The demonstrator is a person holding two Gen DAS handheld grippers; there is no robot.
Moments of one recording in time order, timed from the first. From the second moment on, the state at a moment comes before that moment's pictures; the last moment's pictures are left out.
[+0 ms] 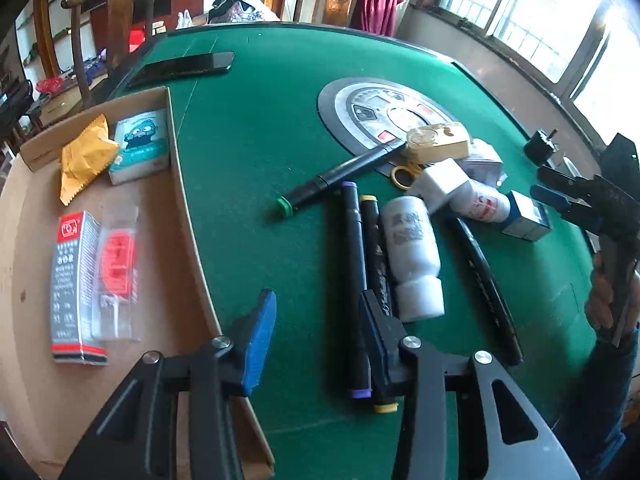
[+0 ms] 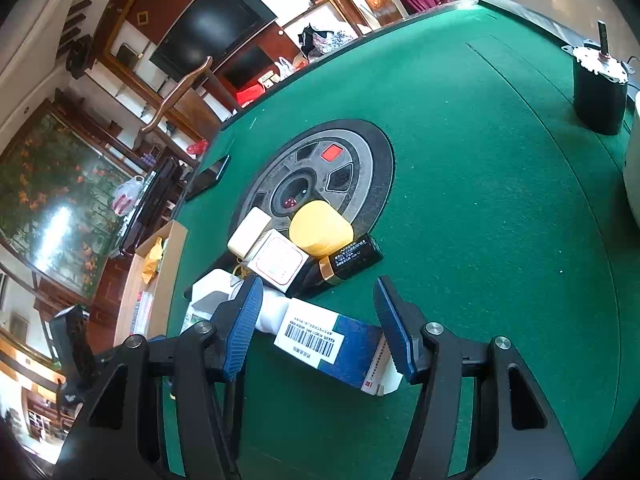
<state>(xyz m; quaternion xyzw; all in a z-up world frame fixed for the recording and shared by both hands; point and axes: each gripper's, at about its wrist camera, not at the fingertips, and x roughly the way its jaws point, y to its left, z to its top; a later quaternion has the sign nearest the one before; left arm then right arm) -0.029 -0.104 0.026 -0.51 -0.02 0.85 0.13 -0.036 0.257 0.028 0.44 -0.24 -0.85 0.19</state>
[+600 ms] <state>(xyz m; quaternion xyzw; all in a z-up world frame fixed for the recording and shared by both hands) -0.047 -0.078 0.023 -0.53 0.03 0.83 0.14 -0.033 0.257 0.027 0.44 -0.25 -0.84 0.19</state>
